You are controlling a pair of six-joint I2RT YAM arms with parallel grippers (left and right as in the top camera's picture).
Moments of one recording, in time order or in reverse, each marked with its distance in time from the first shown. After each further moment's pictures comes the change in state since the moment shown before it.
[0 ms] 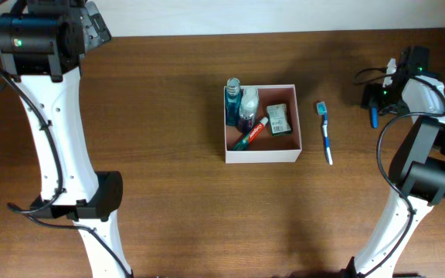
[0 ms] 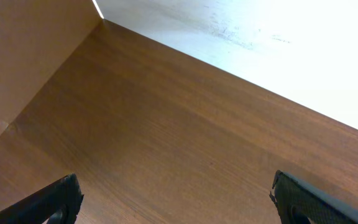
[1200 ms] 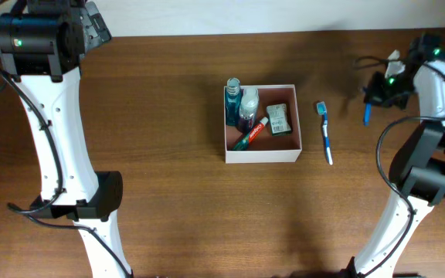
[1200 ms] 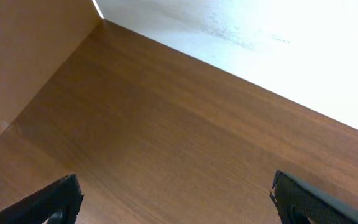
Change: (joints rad) left arm 0.000 0.000 0.000 0.000 0.000 0.000; right arm -0.003 0.000 0.239 -0.398 -0.302 0.093
